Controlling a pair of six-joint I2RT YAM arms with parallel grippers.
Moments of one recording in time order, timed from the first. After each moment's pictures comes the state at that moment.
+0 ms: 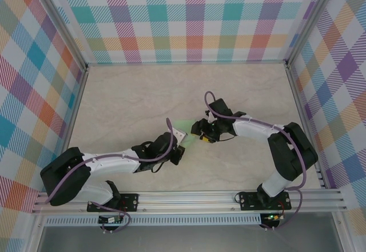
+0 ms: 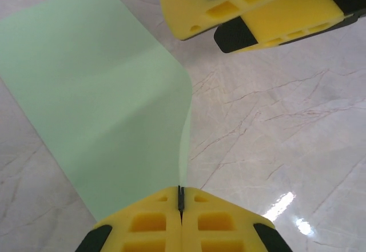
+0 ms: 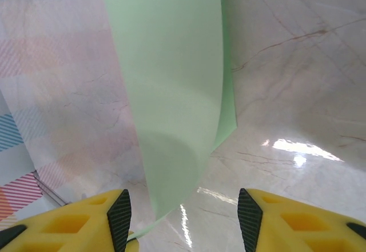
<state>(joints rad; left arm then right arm) -0.94 1.34 0.55 0.05 -0.08 -0.34 0.58 1.62 0.91 -0.34 -0.47 0.89</state>
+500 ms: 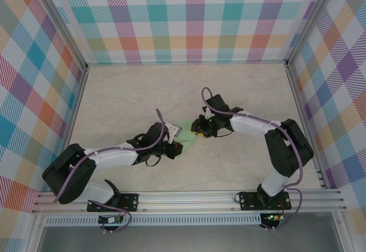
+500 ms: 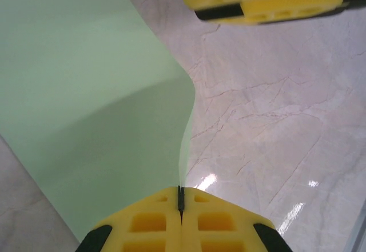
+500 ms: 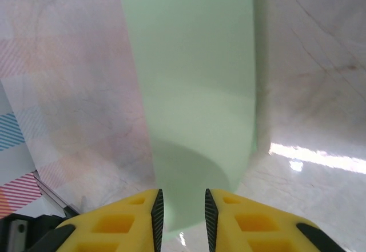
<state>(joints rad) -0.75 1.39 0.55 0.08 0.29 -0.42 0.58 1.68 1.01 -0.36 -0.48 0.85</state>
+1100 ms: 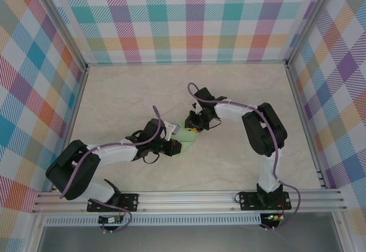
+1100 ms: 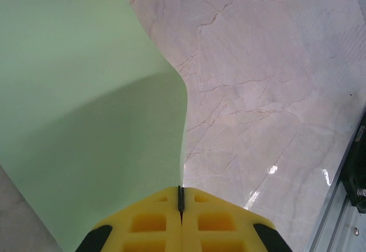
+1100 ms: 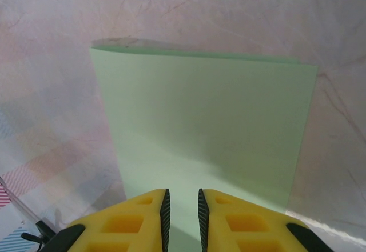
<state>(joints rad) -0.67 1.44 0.56 0.07 0.45 -0.45 0.58 2.00 1.32 -0.52 -0.49 0.73</state>
